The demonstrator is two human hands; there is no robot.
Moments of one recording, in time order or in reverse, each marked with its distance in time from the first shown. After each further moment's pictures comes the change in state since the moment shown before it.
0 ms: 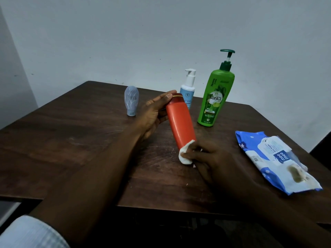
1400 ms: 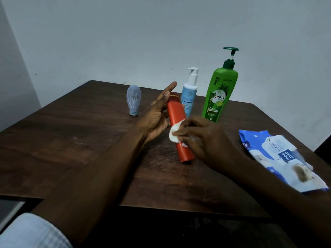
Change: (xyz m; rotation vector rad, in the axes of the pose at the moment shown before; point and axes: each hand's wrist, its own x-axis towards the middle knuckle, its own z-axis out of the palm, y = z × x) left_hand 0.006 -0.013 -0.006 -0.327 -0.153 -0.024; right_hand 0.051 -0.004 -0.007 0.091 0.061 0.006
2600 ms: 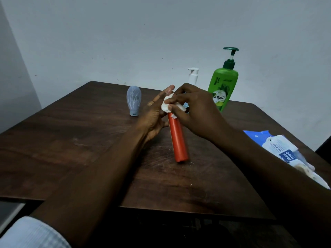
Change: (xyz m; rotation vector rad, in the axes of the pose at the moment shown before) left_hand -0.010 0.008 0.011 0.098 0.172 0.028; right_hand 0.069 0.006 0.000 0.003 0.153 0.065
